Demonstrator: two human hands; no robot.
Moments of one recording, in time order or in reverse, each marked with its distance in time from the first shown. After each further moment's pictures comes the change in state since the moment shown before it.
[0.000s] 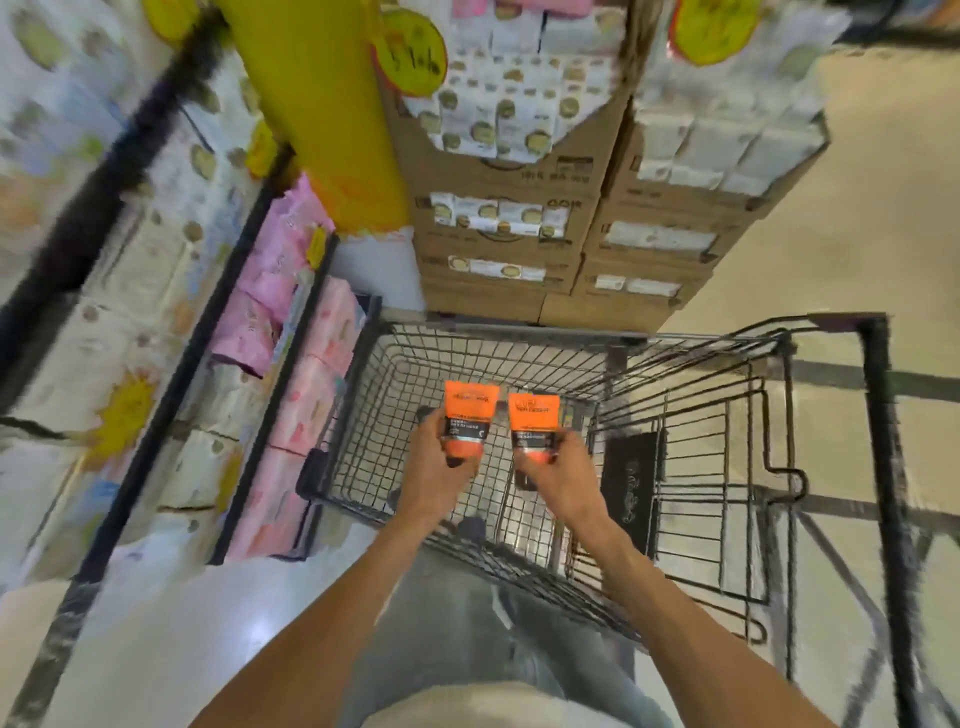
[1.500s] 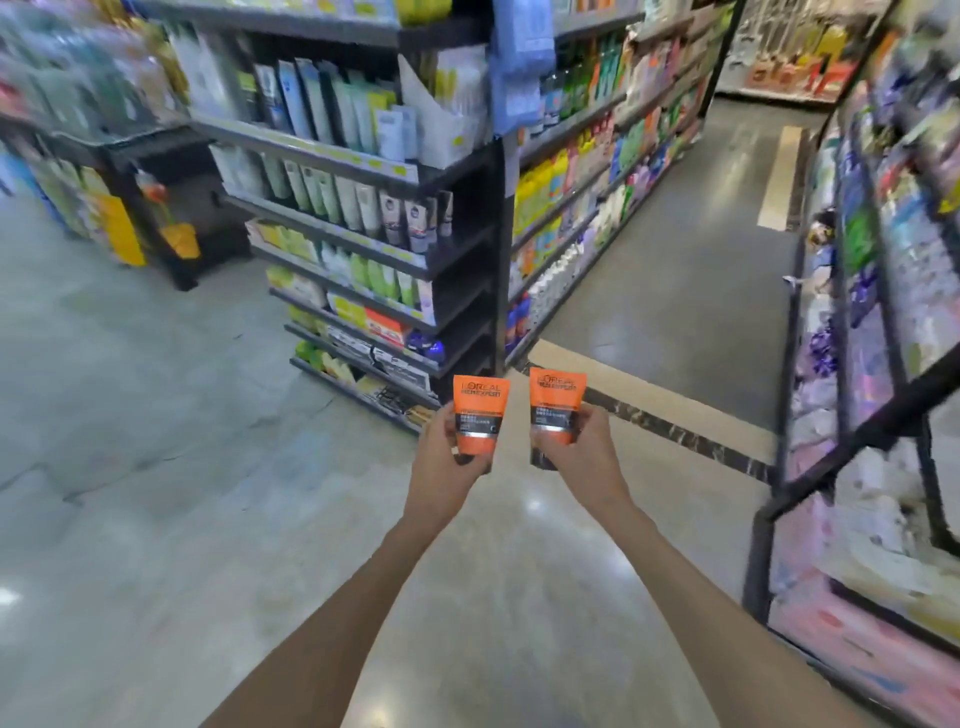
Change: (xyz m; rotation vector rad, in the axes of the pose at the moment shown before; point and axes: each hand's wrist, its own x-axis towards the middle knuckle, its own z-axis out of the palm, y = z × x) left_hand -0.891 -0.163 -0.017 -0.433 1.970 -0.518; right_hand -0.738 0.046 0.324 -0.407 -1.617 -0.944
